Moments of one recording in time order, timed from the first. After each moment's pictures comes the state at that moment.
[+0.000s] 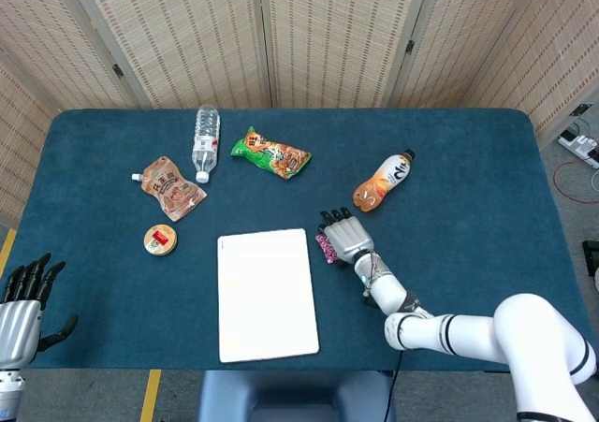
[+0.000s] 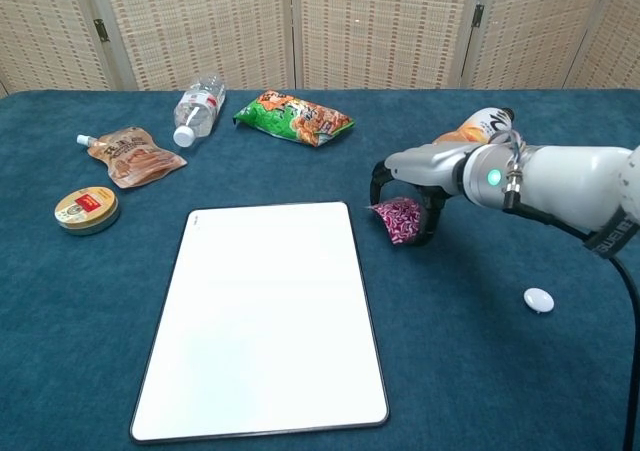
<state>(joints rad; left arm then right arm) -0.05 -1.16 -0.03 -1.62 1.50 1.52 0.09 1.07 -1.63 0.06 -1.36 -0.58 0.78 -0.62</state>
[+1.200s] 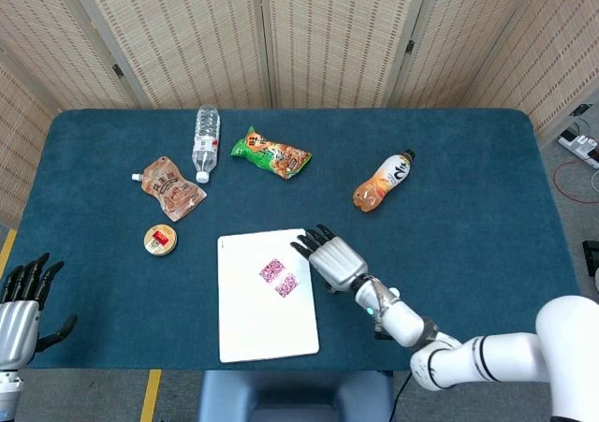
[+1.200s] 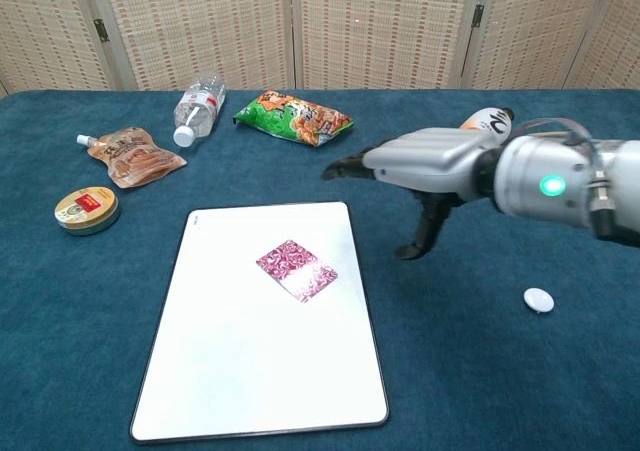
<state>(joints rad) -0.05 -1.16 -0.03 -1.62 1.51 1.53 0.07 0.97 -1.45 -0.02 -1.70 -0.94 0.93 -0.57</state>
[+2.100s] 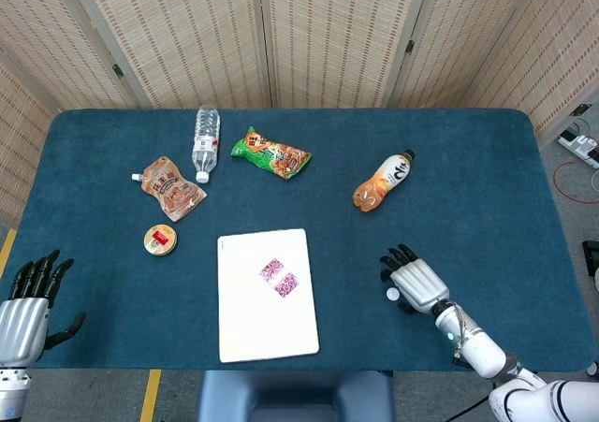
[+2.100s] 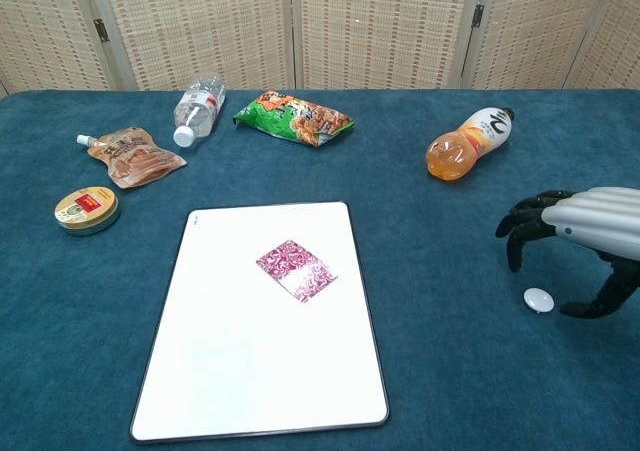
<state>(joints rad) -0.06 -1.15 -0.03 -1.67 1.53 1.53 0.11 0.64 -1.35 -0.16 -1.55 -1.26 1.00 -0.30</state>
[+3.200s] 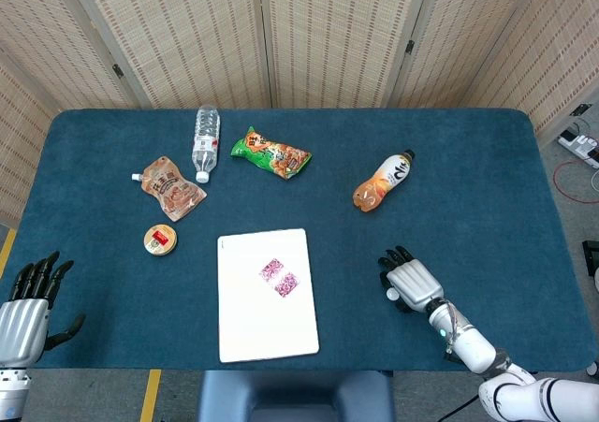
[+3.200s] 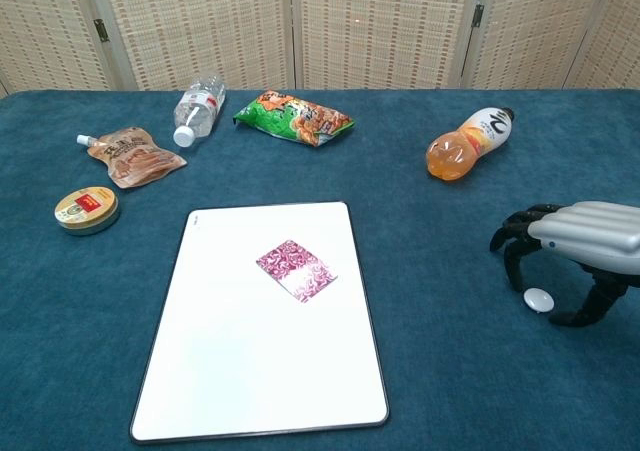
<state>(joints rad) -0.06 -1.17 -0.03 -1.64 1.52 1.52 0.10 0.61 -1.41 -0.08 -1.49 -1.25 0.90 -0.36</state>
